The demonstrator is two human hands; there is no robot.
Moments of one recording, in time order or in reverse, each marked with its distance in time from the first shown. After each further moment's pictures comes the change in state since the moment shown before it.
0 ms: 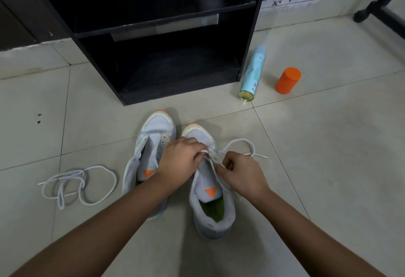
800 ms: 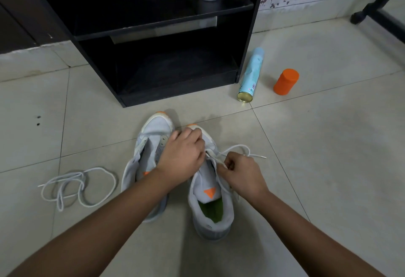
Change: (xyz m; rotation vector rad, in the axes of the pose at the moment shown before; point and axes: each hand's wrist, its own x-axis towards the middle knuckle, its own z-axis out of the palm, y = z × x) left_hand 0.010 0.005 -0.009 0.405 0.032 0.173; right_hand 0.002 0.005 0.003 0.054 0.040 0.003
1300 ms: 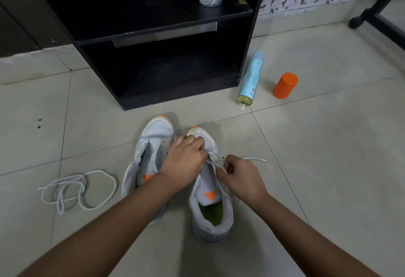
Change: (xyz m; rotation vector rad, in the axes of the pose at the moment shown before) left_hand 0.000 0.004 0.001 0.030 -0.086 0.058; right_hand 0.000 0.000 0.002 -0.003 0.009 -0.023
